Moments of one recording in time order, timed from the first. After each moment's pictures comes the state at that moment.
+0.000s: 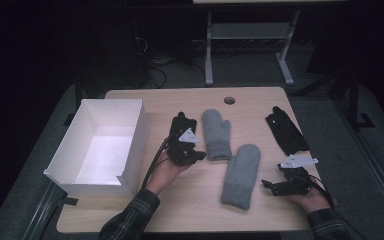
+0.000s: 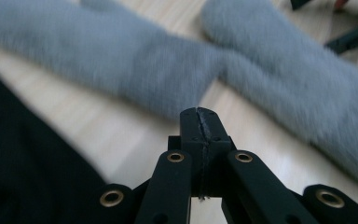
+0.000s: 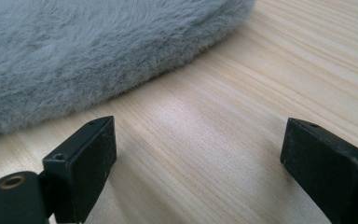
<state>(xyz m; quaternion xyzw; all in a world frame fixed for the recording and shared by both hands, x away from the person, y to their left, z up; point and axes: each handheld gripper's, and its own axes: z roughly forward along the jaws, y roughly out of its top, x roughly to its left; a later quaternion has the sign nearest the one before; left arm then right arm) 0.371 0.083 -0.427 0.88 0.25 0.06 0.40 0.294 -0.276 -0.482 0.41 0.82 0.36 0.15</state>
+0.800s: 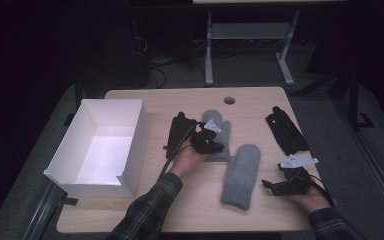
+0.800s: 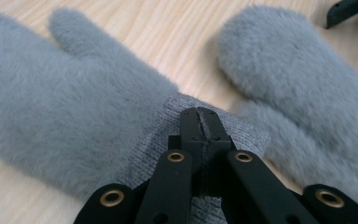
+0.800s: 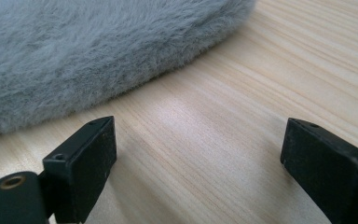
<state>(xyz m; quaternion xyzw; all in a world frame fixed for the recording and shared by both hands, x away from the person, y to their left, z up) 0.416 0.029 -0.448 0.89 0.24 0.04 0.38 0.294 -0.276 -0.482 0.41 0.83 0.36 0.15</state>
